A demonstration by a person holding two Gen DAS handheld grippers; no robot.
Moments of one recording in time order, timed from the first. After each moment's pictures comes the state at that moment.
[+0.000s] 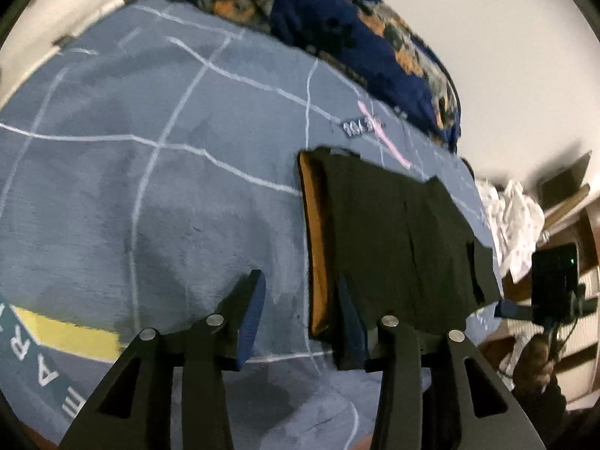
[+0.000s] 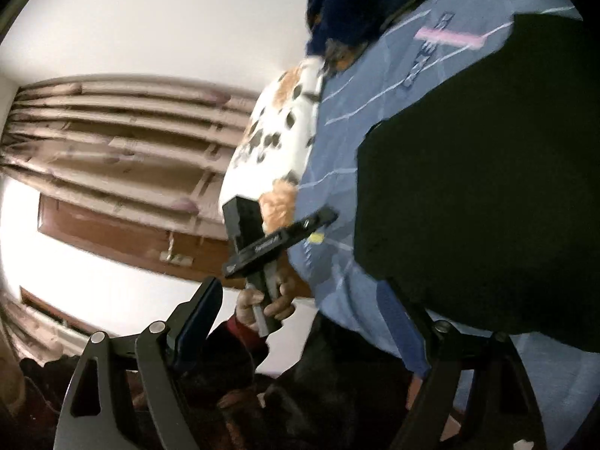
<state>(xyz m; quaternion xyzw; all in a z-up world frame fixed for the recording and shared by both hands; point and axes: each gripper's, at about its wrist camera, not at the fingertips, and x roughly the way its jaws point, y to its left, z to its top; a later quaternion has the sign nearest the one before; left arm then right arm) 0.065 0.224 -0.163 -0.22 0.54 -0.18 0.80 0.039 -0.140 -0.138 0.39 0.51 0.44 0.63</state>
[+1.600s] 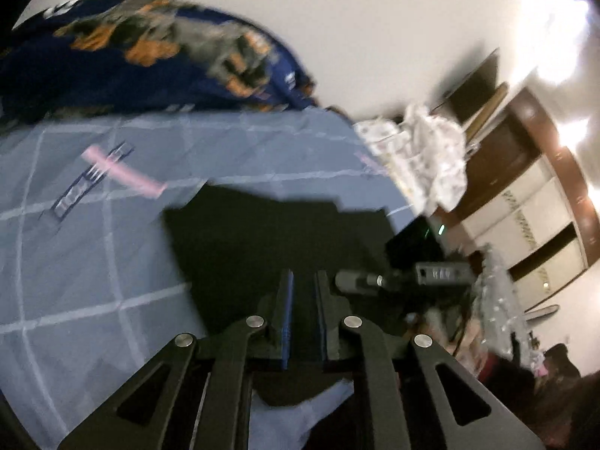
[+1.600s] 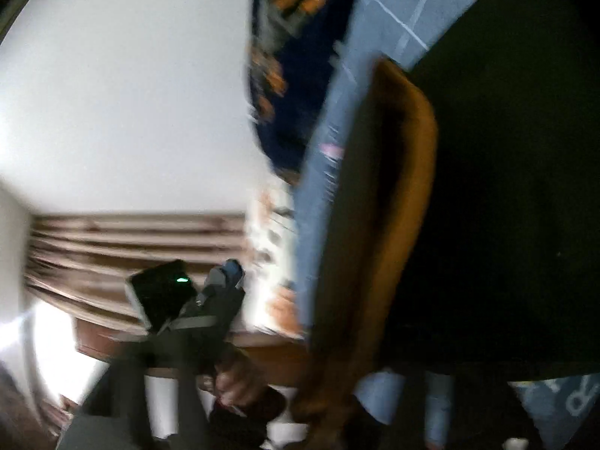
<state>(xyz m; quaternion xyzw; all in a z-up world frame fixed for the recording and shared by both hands) 0.093 -0.009 -0.072 -0.11 0.50 -0.37 0.78 0.060 -0.273 -0.204 0.56 0.47 0.30 0.62</state>
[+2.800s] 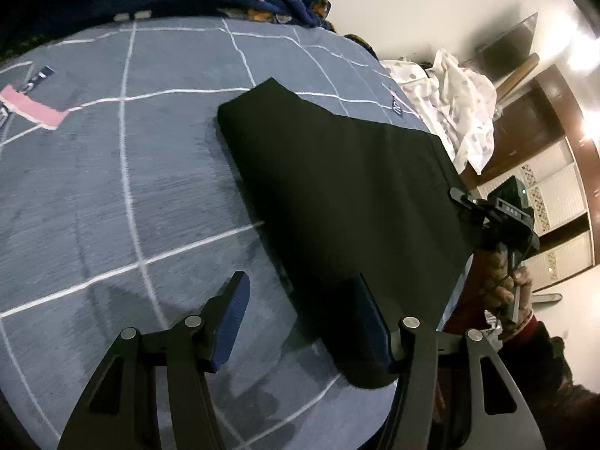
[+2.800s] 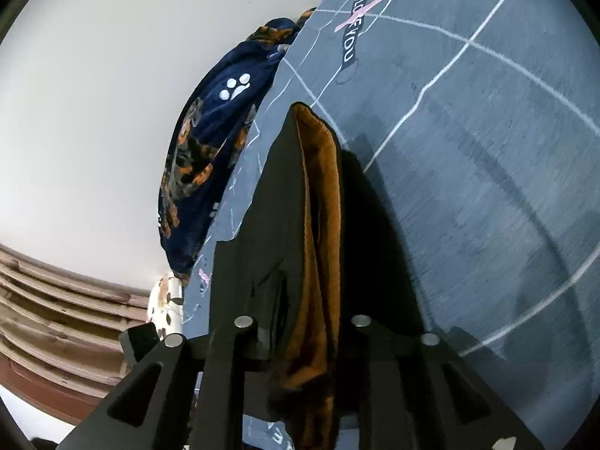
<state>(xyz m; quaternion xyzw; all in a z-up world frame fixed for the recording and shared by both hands) 0.111 -0.119 -0.162 -0.08 0.58 -0.37 0.72 0.012 -0.545 -0.200 0.49 0.42 0.08 0.76</state>
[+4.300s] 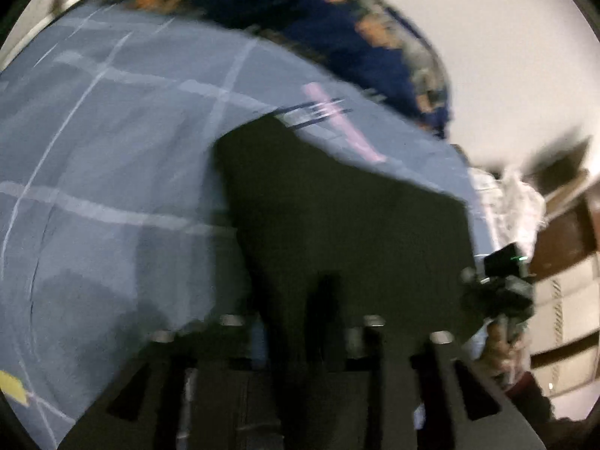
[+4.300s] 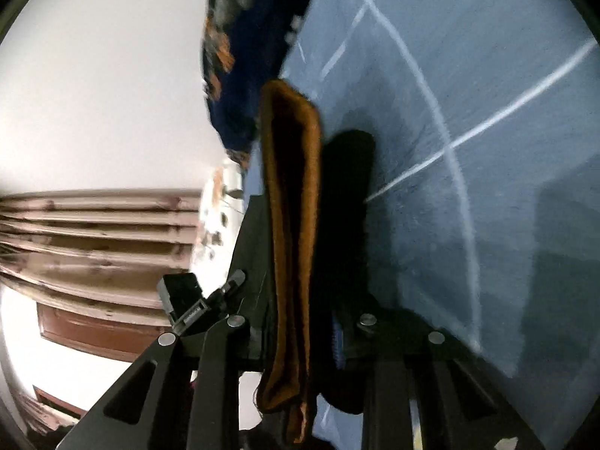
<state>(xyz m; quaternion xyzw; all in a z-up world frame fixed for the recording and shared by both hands) 0.107 0.153 -0.162 -0.20 0.54 -0.18 0.80 0.107 -0.270 -0.239 0.48 0.51 0.29 0.65</state>
